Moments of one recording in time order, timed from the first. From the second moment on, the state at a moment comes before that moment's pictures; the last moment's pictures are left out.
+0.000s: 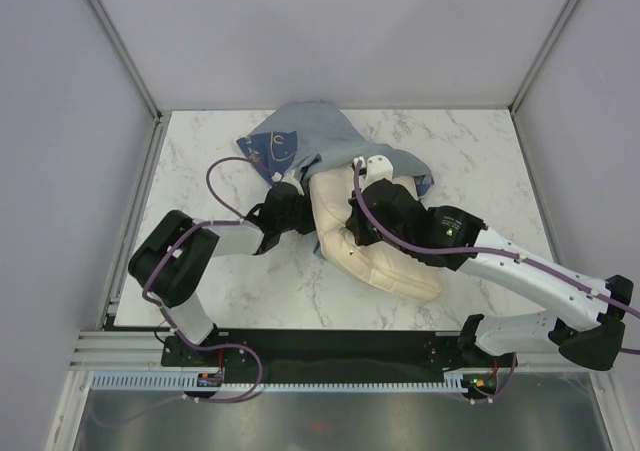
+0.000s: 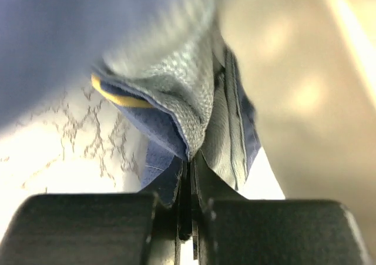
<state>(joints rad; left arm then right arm) -0.59 1.72 0.74 0.43 0.19 -0.90 1.04 1.22 1.30 -0.73 0.36 0.55</state>
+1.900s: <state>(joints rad) -0.03 1.12 0.48 0.01 0.70 -0.91 0.52 1.24 1.09 -0.54 0.20 0.41</state>
